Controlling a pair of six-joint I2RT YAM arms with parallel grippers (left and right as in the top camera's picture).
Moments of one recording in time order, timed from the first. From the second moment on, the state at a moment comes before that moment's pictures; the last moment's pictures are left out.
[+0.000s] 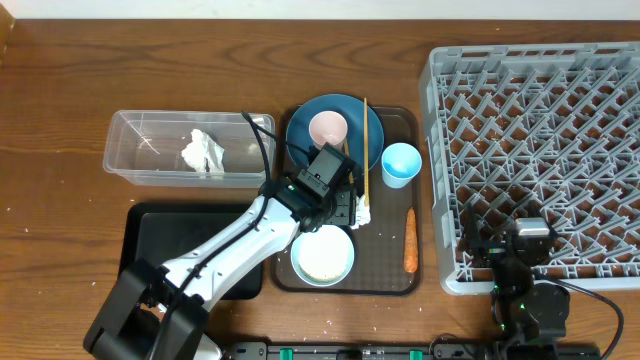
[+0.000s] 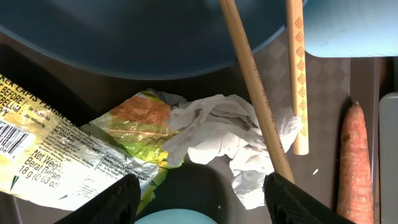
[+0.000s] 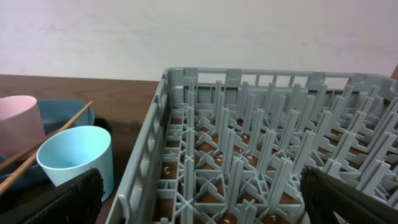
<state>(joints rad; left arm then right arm) -0.67 1.59 0.97 -0.53 0.05 -0.59 0.05 0.01 0.01 -0.07 0.02 -0.01</state>
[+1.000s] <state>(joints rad) -0.67 1.73 0.97 -0.46 0.05 -0.67 0.05 0.01 0.01 -0.07 0.02 -0.01</state>
